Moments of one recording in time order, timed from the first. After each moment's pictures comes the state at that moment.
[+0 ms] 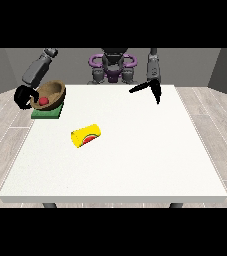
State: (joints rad) left arm -0.54 0.07 0.04 -1.30 -0.29 0.22 -0.32; right arm -0.64 -0.68 -0.45 -0.45 -0.32 0.33 -0.15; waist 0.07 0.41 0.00
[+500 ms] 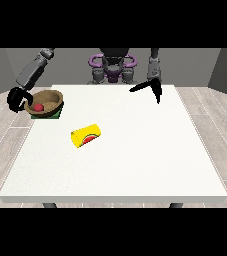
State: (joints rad) left arm -0.52 0.09 0.02 -1.52 -0.32 0.21 -0.23; right arm -0.68 -0.79 -0.47 -0.37 -0.28 0.36 -0.26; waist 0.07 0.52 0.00
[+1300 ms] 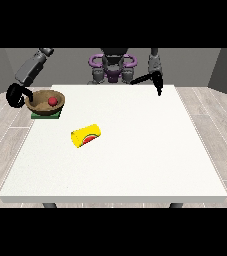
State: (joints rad) left arm -0.46 0.10 0.01 -1.60 -0.28 0.16 -0.16; right arm -0.70 -0.80 -0.45 -0.31 -0.28 0.39 -0.19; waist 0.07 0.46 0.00
